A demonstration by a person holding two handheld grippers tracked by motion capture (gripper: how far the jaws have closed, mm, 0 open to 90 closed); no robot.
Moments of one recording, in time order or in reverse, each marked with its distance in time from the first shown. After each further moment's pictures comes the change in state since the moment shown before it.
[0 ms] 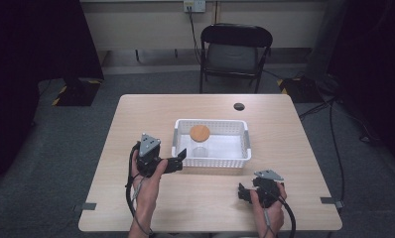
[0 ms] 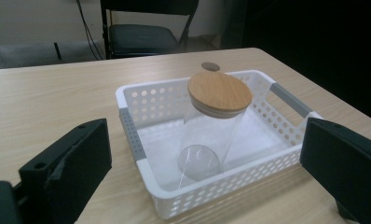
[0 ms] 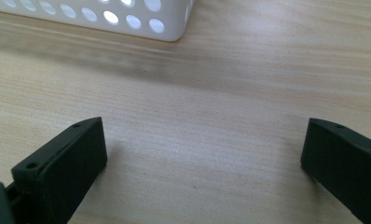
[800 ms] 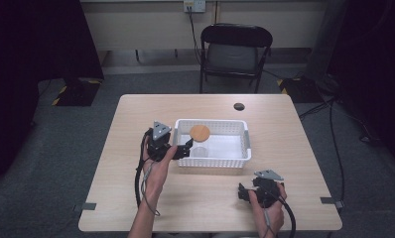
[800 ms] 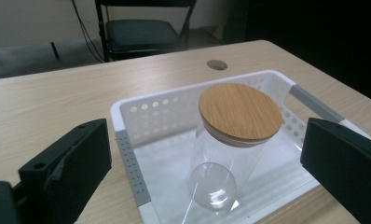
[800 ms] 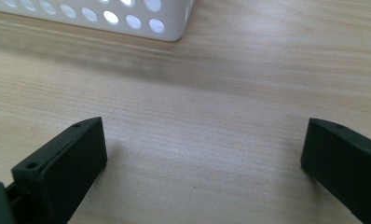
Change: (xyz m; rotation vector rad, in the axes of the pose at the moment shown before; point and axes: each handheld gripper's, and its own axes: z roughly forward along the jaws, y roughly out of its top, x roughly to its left) left arm 0.010 0.018 0.048 0.024 0.010 0.030; right arm 0.000 0.000 0.000 0.000 0.000 0.000
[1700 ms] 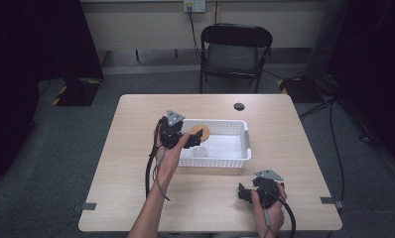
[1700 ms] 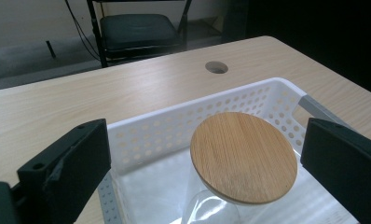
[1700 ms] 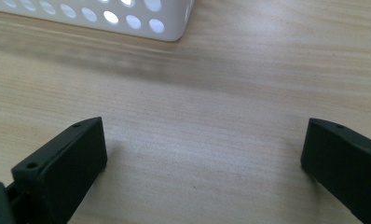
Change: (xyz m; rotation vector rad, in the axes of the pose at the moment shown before) left arm -0.006 0.022 0.044 0.055 -0.016 0.038; right arm 0.000 0.000 0.000 0.000 0.000 0.000
